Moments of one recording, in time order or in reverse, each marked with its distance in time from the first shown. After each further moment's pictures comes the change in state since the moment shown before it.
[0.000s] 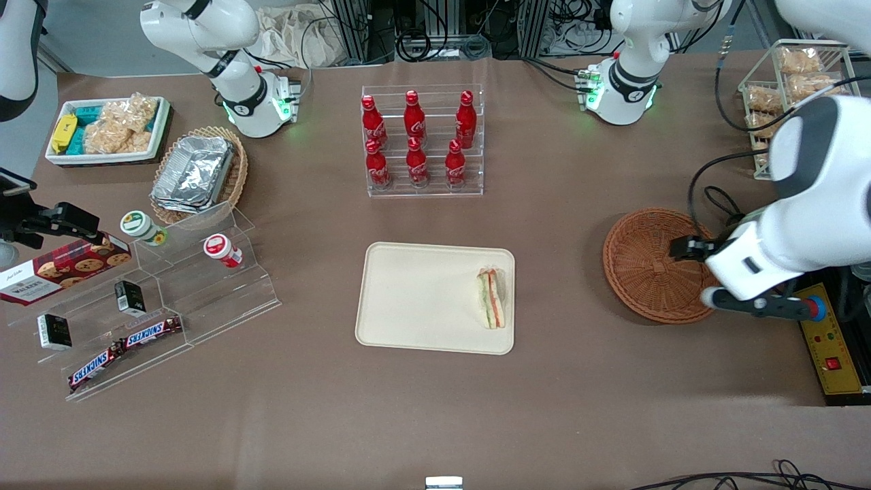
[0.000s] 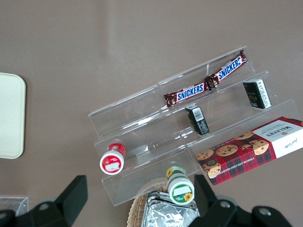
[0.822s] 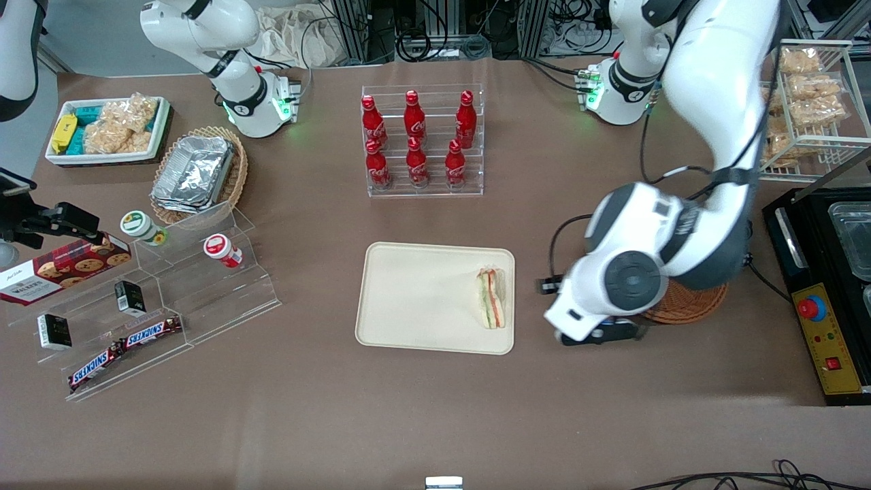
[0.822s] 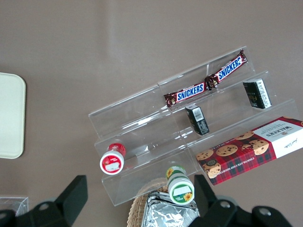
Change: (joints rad) arm -0.287 0.283 -0.003 0.125 0.018 0.076 -0.548
